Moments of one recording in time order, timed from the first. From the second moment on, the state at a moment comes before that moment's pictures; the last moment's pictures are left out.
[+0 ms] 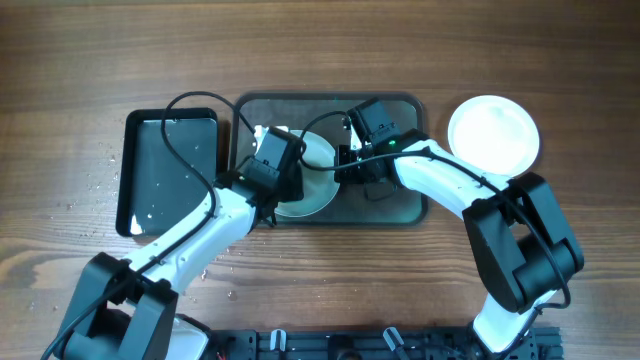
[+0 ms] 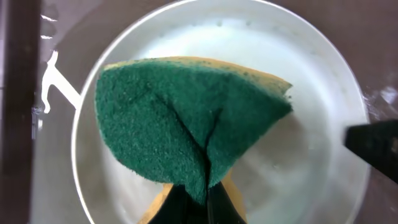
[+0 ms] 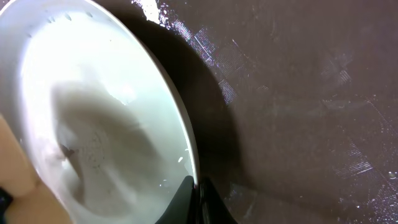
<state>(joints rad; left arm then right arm) -0.50 1.54 0.82 -0.36 -0.15 -0.49 0.52 1.90 1.11 -0.38 -0.27 0.53</state>
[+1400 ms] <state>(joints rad) -0.37 1.59 0.71 -0.14 -0.01 -0.59 0.52 1.90 1.11 -0.38 -0.27 0.53</state>
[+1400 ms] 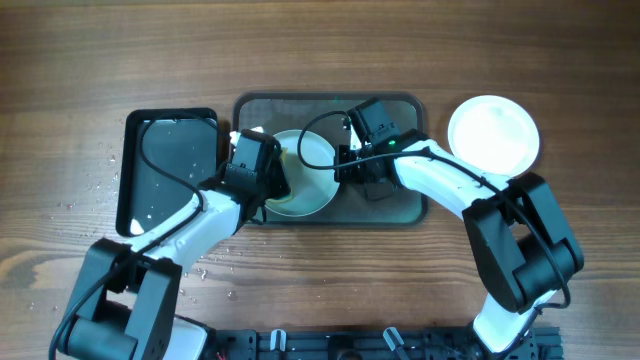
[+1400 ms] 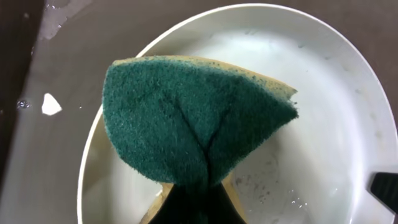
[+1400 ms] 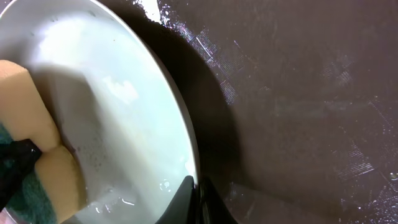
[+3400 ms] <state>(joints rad) -0.04 1.02 0.68 -0.18 0.09 -0.65 0.52 1.90 1.11 -0.35 -0.27 0.47</state>
